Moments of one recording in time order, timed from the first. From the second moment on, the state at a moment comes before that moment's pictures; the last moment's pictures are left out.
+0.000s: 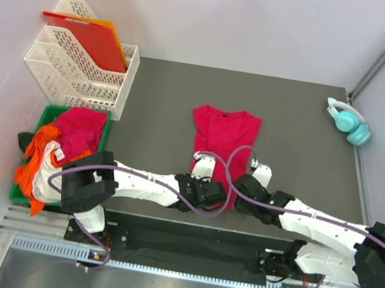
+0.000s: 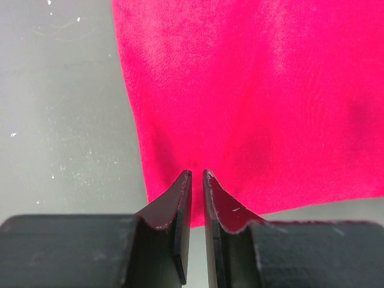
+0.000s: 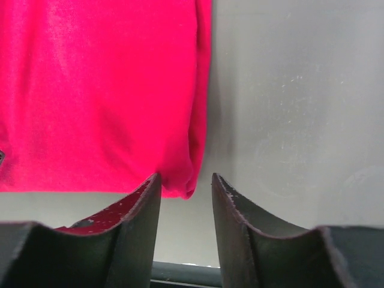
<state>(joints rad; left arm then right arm) -1.23 1.66 0.94 -0.41 -0.64 -0.99 0.95 1.15 0.54 -0.46 0.39 0.91</state>
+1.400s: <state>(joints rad) -1.23 1.61 0.92 -0.59 -0.63 -1.19 1.01 1.23 0.54 -0.47 0.42 0.99</state>
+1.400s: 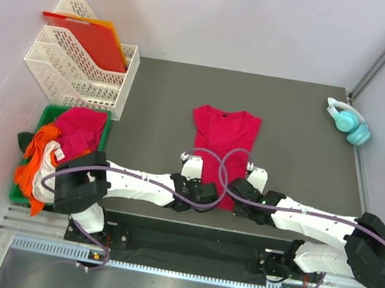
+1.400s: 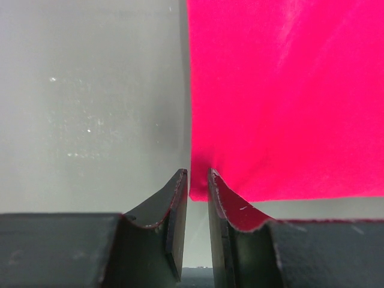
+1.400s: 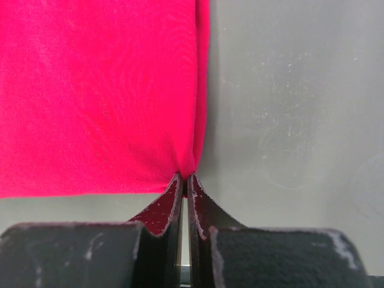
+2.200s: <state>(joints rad) -1.23 1.60 0.84 -0.47 -0.57 -1.24 1.03 1.21 0.54 -0.50 0.42 1.00</state>
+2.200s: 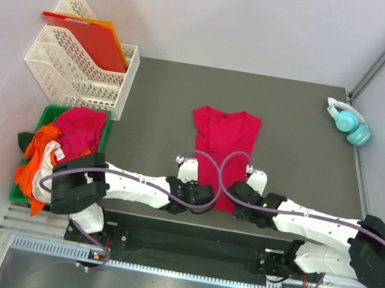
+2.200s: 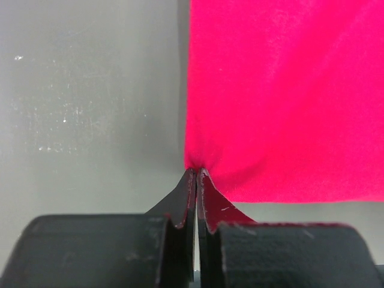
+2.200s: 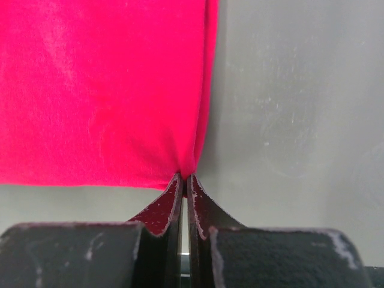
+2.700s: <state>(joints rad) -1.48 1.63 0.94 -0.69 -0.63 -1.34 1.14 1.05 0.54 -0.72 0.47 1.06</state>
